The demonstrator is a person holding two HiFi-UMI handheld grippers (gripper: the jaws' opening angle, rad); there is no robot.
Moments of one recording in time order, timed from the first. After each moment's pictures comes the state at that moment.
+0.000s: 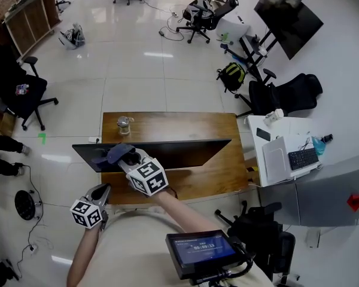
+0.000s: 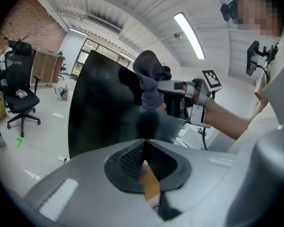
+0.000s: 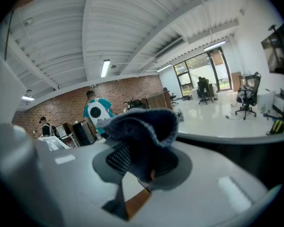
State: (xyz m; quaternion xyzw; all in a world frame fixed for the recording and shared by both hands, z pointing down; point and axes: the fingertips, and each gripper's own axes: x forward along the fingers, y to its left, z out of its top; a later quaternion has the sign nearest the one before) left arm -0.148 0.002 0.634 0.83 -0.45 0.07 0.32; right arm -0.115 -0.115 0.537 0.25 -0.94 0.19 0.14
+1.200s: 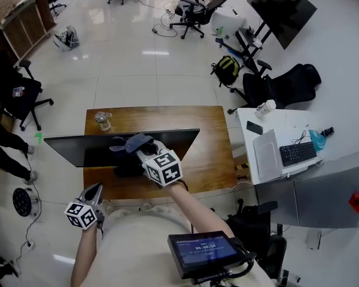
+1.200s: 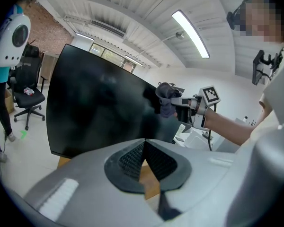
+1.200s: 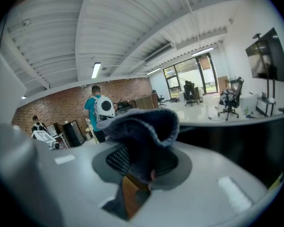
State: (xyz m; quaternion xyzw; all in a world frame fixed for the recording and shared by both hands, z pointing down) left arm -0.050 0.016 0.633 0.80 -0.50 0.06 0.32; right arm 0.082 -0.147 0.551 0.31 -0.92 0.19 0.14
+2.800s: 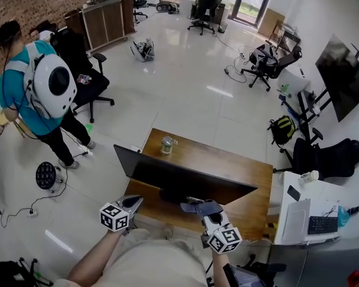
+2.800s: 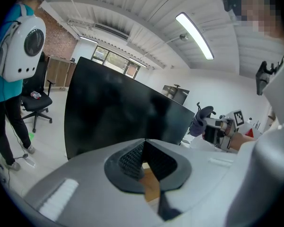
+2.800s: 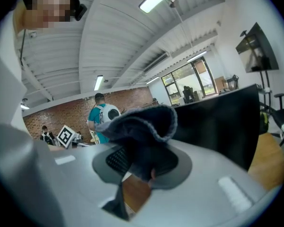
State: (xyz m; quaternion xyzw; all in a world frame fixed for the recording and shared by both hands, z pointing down) left arm -0.094 0.014 0.626 0.79 -0.52 0.05 0.31; right arm 0.136 -0.053 0.548 0.32 -0.93 0.20 0.06
